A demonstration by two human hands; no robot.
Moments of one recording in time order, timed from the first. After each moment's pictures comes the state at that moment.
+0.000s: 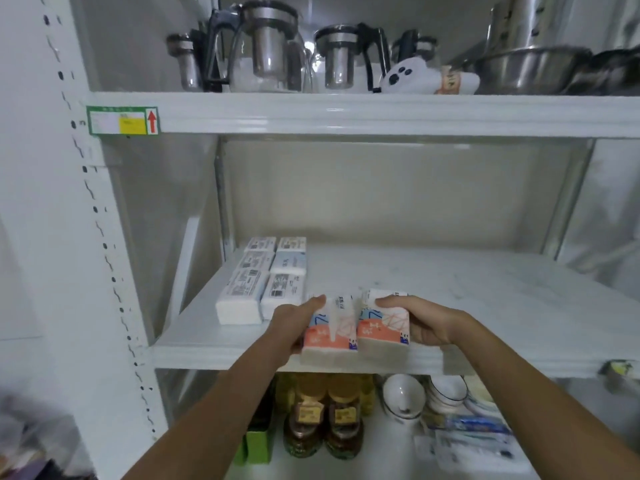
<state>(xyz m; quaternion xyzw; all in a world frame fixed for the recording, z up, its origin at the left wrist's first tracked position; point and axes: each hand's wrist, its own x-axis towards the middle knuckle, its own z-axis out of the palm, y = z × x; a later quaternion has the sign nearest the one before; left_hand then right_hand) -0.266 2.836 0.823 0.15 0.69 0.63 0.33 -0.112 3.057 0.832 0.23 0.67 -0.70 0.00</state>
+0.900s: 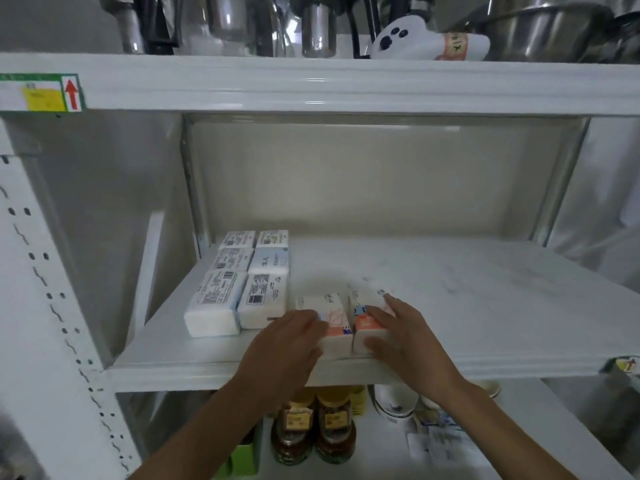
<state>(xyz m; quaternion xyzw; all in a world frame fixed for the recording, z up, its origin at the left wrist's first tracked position) -0.263 2.827 0.799 0.63 0.72 0.16 -0.24 -0.098 3.031 0.771 0.25 0.93 -0.15 -0.24</state>
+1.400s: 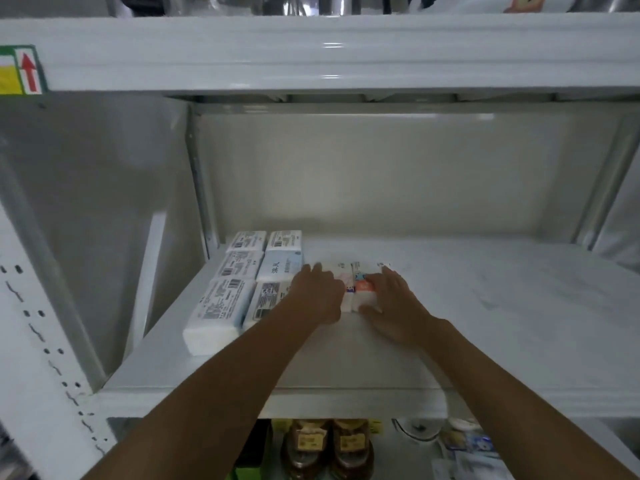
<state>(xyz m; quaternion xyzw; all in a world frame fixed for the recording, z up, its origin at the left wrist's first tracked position) -0.343 2.964 0.844 0.53 0.82 -0.16 -0.14 -0.212 3.088 0.806 0.23 0.96 -0.09 -0.14</state>
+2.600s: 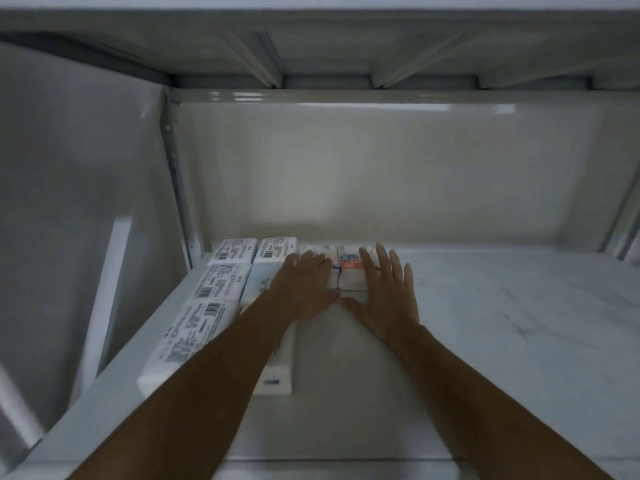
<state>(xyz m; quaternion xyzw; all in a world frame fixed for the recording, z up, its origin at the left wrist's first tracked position) -0.439 3.013 0.830 0.55 0.82 -0.01 -0.16 -0.311 3.145 0.778 0.31 0.92 0.01 -0.23</state>
